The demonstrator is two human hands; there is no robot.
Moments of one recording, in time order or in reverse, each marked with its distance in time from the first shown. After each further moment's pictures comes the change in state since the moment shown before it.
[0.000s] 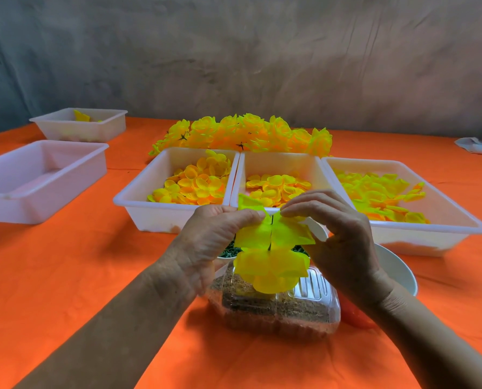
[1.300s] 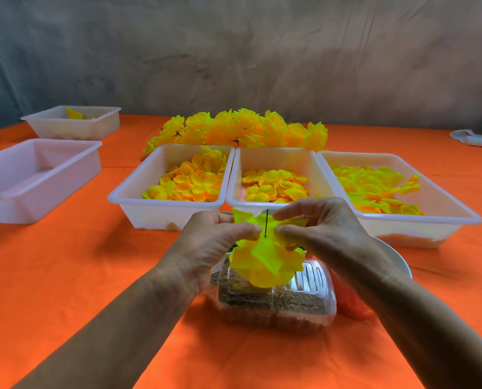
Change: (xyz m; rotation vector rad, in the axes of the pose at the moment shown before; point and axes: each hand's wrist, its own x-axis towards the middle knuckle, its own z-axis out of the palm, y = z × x) left_hand -0.002 -0.012 -0.001 0.102 -0.014 0.011; right_hand 0.010 -0.017 -0.004 0.462 -0.246 0.839
